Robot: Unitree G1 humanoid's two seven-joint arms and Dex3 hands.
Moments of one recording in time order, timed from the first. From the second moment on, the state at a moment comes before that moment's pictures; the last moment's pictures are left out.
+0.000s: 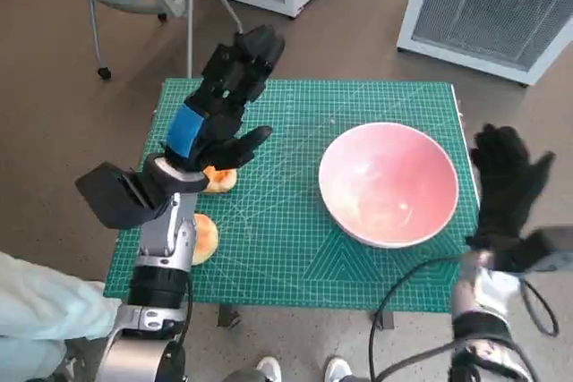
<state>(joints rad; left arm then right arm) -0.68 0.14 0.12 0.49 -0.31 -0.47 -0.57 -0.67 -0.17 -0.41 1.16 0.30 -0.71 0.22</state>
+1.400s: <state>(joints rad) -0.53 0.23 0.14 0.32 -0.28 -0.44 -0.48 -0.87 -0.02 -0.42 1.28 0.30 -0.49 0.22</state>
